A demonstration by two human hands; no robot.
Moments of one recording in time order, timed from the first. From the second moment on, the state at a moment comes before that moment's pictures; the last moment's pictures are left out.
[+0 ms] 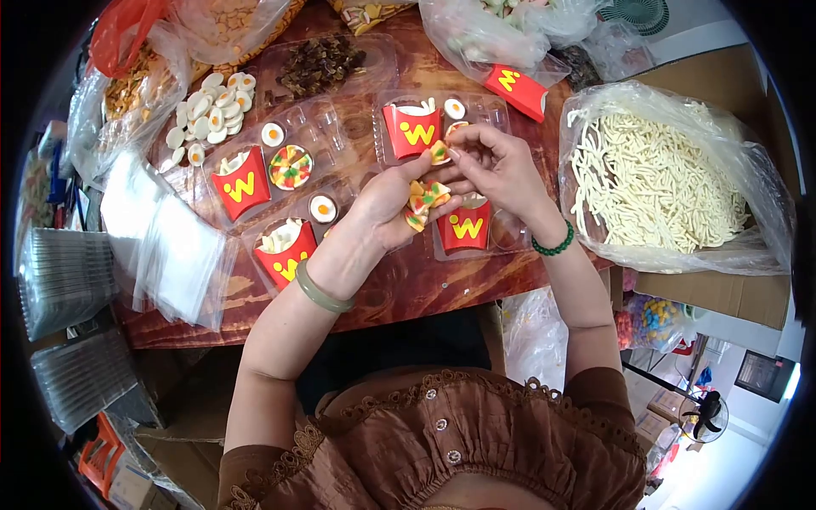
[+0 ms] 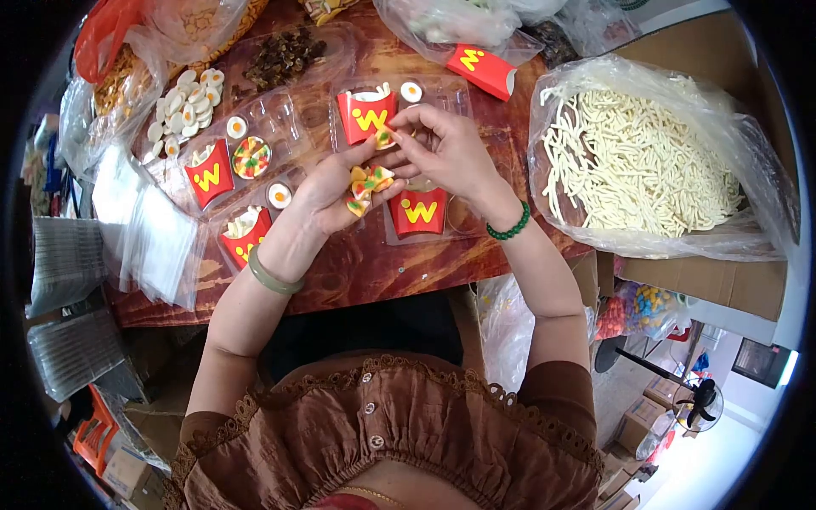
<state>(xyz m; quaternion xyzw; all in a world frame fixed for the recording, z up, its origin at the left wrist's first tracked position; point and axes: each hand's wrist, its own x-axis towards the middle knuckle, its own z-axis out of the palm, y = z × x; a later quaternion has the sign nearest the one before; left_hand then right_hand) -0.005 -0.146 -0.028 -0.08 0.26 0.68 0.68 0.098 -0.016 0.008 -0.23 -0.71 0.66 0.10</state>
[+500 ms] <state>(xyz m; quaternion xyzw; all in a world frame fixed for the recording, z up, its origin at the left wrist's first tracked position) -0.006 -0.145 -0.019 -0.11 0.33 0.69 0.63 0.113 0.034 -0.008 -0.20 -0.82 0.52 0.13</state>
